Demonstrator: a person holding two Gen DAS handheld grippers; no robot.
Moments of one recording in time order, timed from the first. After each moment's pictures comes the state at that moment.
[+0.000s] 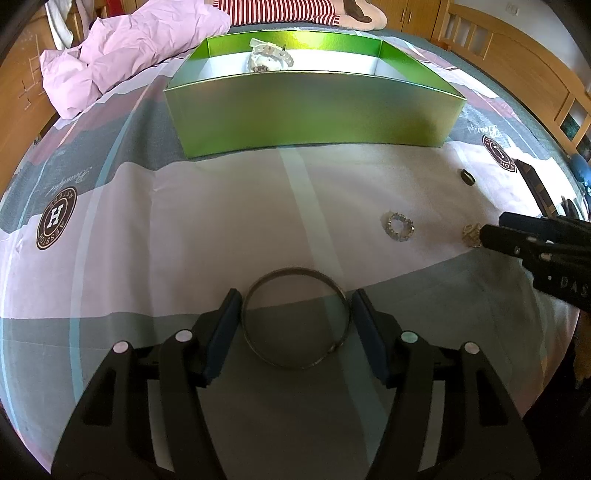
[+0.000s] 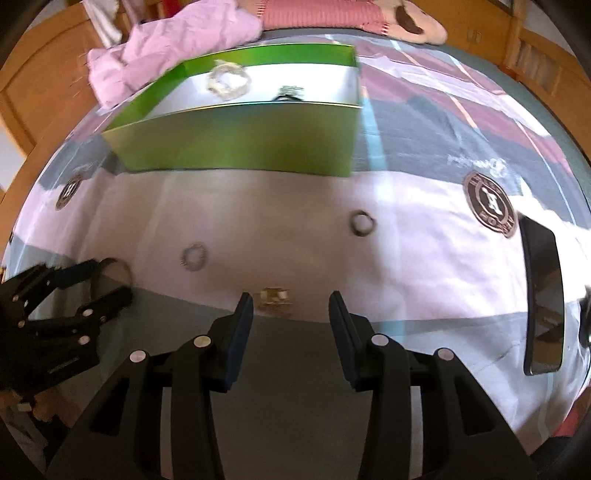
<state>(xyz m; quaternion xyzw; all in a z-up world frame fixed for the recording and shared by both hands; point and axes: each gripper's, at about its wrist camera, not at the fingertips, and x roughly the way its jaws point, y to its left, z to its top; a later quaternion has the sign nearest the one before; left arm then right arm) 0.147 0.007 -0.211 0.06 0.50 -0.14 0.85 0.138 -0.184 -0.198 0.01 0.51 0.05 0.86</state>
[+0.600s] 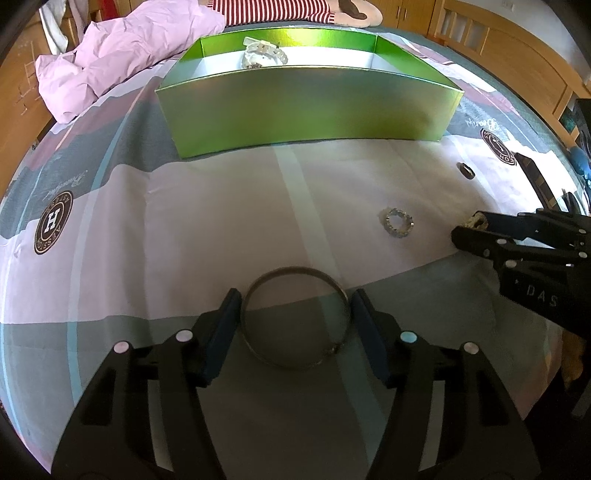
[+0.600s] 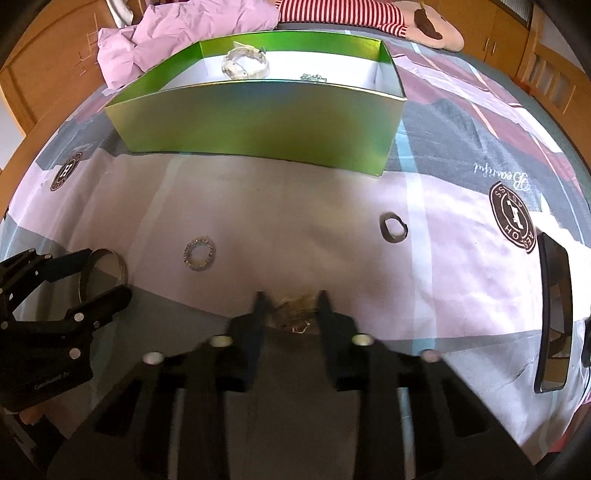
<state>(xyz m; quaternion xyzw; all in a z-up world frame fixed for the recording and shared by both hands) 0.147 0.004 -0.214 0.07 0.50 -0.14 0.85 0.151 -0.166 -0.218 -0.01 0.51 0.06 0.86</state>
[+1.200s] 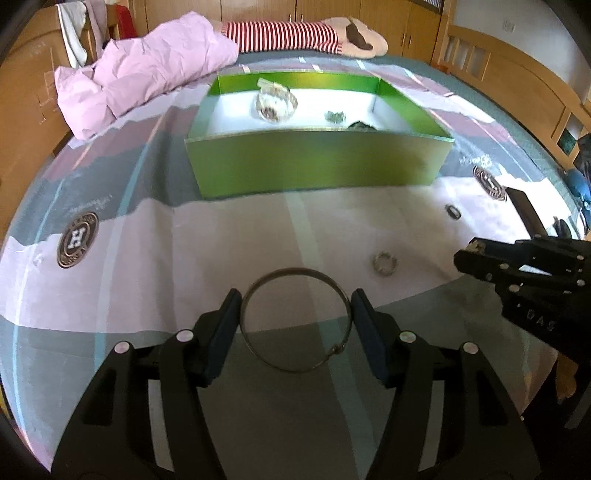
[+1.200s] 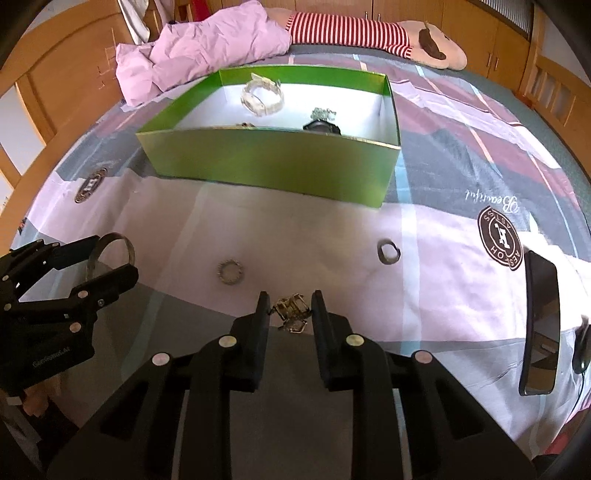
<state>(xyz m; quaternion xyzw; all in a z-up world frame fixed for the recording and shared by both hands) 0.138 0.009 -0.172 0.05 0.45 -0.13 0.88 0.136 -0.164 -0.180 -0.01 0.48 0.08 0.87</state>
